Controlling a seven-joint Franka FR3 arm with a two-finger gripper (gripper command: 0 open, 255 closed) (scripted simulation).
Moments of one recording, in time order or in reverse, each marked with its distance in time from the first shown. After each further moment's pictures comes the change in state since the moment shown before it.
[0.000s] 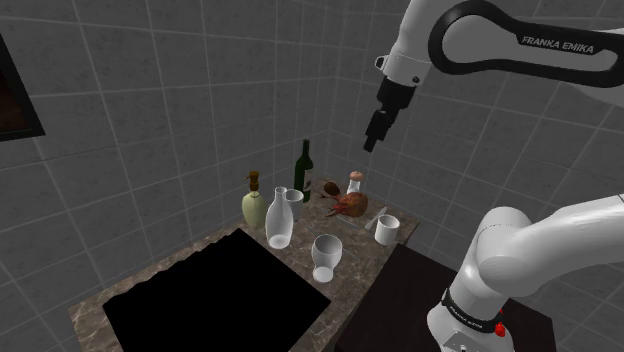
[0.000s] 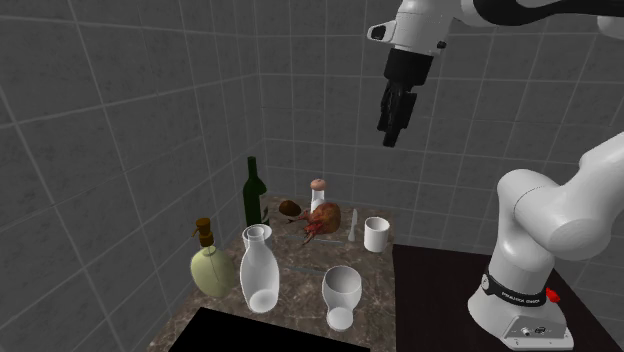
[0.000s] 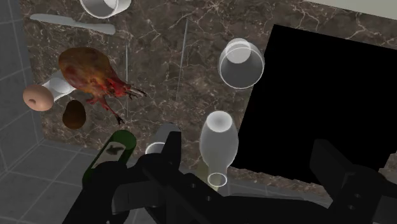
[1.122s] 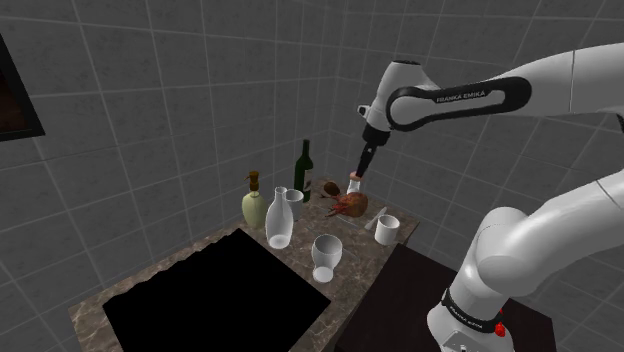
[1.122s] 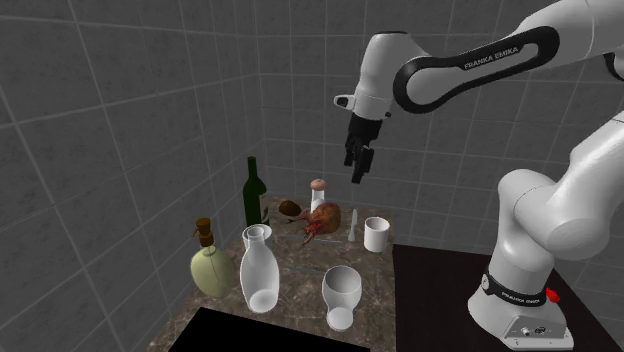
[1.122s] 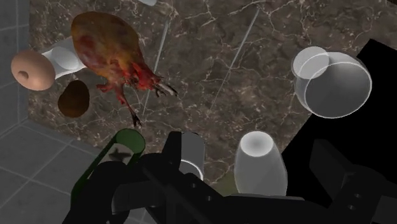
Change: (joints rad) arm -0.022 0.201 -0.252 -0.227 -0.132 0.442 -0.389
